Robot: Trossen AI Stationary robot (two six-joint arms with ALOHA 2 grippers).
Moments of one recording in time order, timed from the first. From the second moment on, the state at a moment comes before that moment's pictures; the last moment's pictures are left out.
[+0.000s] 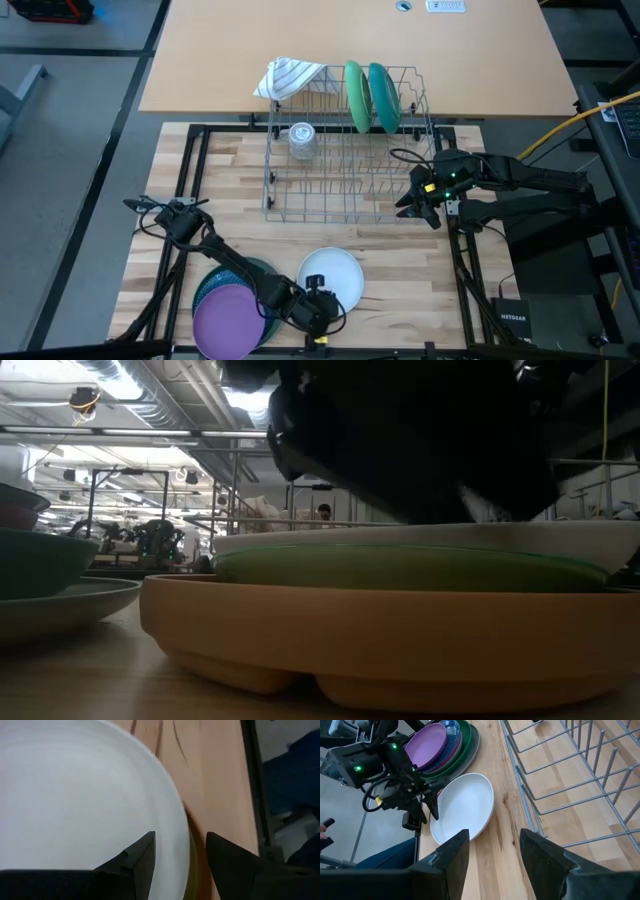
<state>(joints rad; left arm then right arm) -0.57 2.22 1.69 -0.39 -0.29 -0.53 -0.10 0.78 0.90 -0.77 -0.35 0.38</state>
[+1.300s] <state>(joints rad) -0.57 2.23 1.69 -0.39 -0.26 -0.57 -0.10 0.78 0.90 -0.77 -0.35 0.38</state>
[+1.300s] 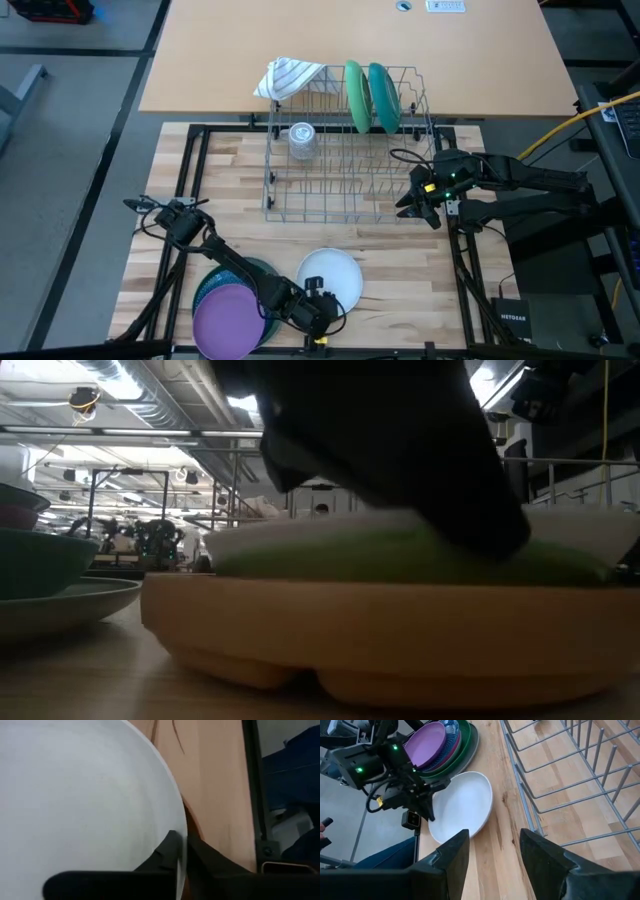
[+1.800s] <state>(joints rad) -0.57 2.20 1.69 -0.36 -0.27 -0.66 -0.10 0.78 0.90 -0.78 -0.35 0.38</state>
